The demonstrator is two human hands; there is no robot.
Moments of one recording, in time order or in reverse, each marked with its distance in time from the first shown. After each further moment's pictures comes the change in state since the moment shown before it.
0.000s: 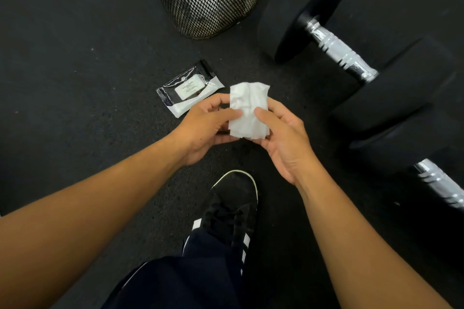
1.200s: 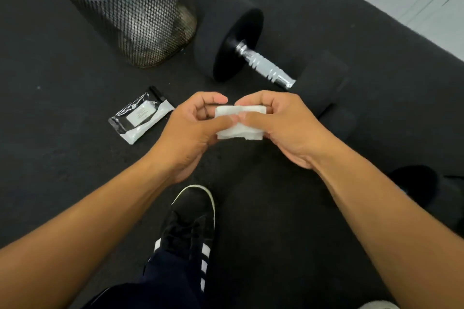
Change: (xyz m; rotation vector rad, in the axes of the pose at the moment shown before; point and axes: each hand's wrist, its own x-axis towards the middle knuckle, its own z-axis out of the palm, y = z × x) left_hand -0.030 0.046 0.089 -0.085 -0.101 0.203; right_hand -0.045 -0.103 -0.061 -0.415 -0.024 -0.106
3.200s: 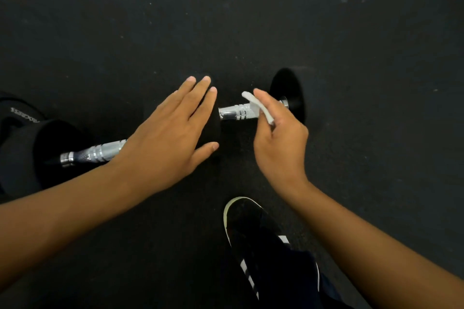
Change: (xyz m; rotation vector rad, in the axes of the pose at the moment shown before) left_hand -0.037 -0.108 0.335 1.732 -1.085 1.083; right_hand -0.294 0.166 -0.185 -0.283 1.482 -0.009
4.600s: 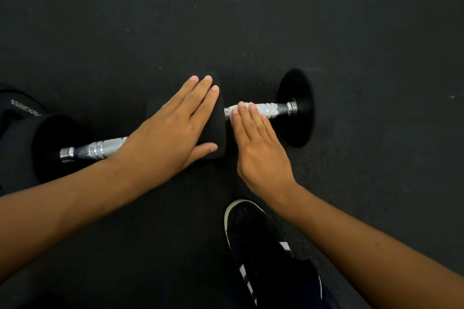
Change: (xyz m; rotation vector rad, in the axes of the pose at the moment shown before) left_hand 0.010 -0.020 0.026 0.094 0.036 0.066; right_hand -0.009 0.047 0.034 -0.681 -0.409 -0.444
